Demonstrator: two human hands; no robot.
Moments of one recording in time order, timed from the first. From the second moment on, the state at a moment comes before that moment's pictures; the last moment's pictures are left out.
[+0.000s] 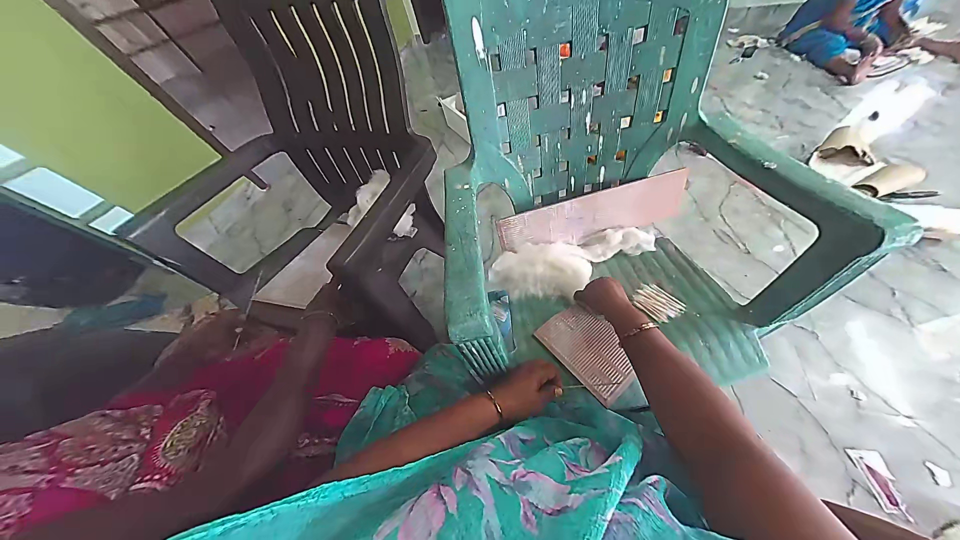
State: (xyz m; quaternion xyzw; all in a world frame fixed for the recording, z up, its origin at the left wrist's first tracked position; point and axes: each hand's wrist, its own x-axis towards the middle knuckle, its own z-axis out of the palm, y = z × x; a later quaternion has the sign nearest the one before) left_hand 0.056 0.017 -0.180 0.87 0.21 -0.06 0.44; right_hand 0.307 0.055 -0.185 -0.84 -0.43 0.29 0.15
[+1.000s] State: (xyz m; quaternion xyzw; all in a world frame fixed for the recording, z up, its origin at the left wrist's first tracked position) left_hand 0.094 -0.005 -0.123 0.62 0.37 0.29 0.63; right_hand 0.262 -0.089 -0.140 -0.59 -0.48 0.28 0.59
